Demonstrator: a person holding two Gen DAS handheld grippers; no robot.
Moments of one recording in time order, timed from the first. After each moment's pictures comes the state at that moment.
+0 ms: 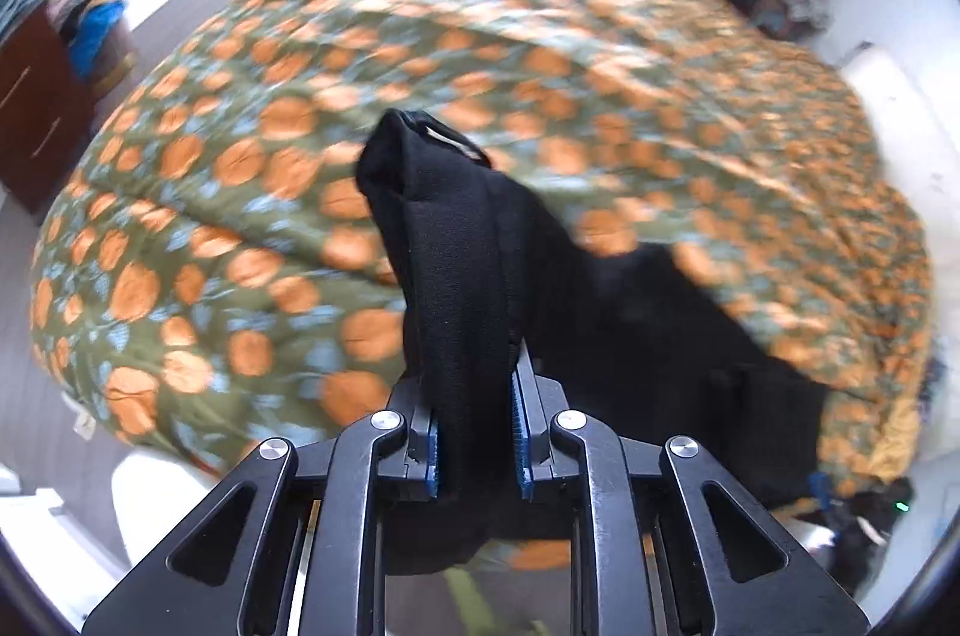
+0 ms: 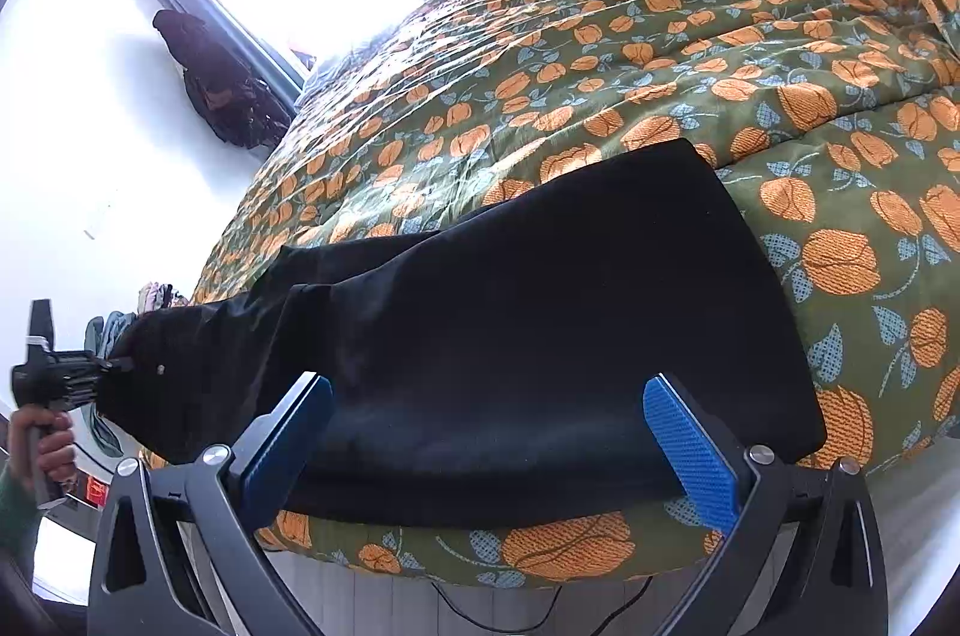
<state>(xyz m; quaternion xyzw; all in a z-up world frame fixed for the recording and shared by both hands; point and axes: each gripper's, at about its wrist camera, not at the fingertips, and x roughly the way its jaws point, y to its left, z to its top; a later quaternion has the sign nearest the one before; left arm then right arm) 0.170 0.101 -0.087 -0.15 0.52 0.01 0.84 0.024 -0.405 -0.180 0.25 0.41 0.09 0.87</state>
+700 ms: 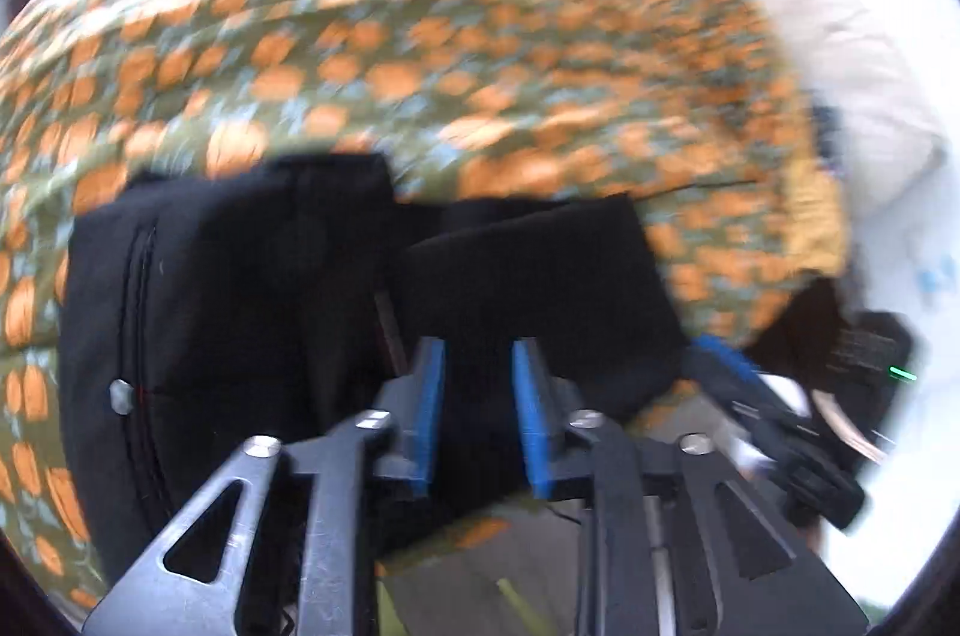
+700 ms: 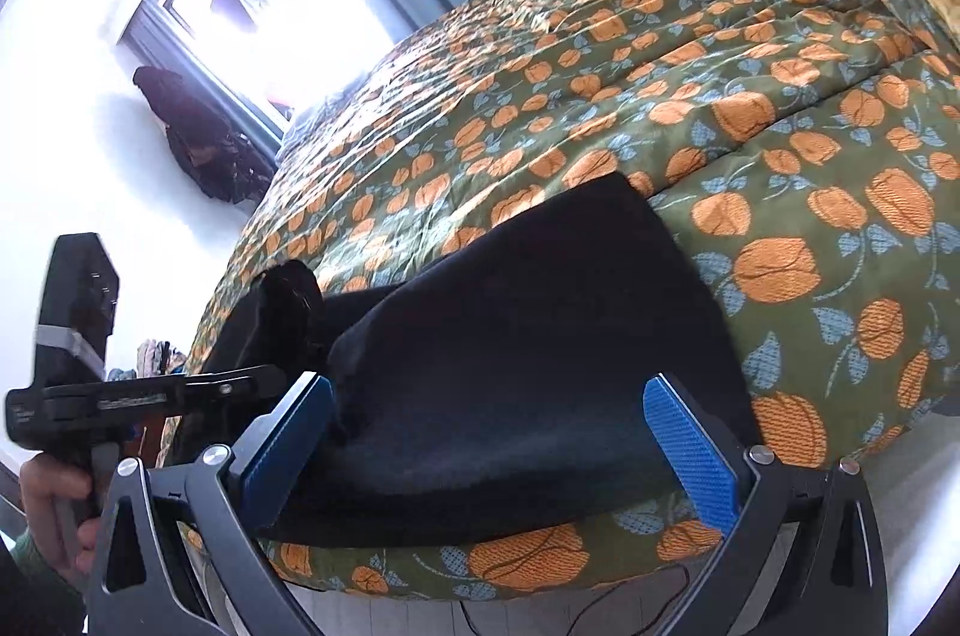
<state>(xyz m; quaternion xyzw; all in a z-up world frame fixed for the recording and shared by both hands) 0.170 -0.180 -0.119 -0.02 0.54 -0.28 0.80 0.008 -0.440 -0.172 0.29 0.37 0.05 0.88</state>
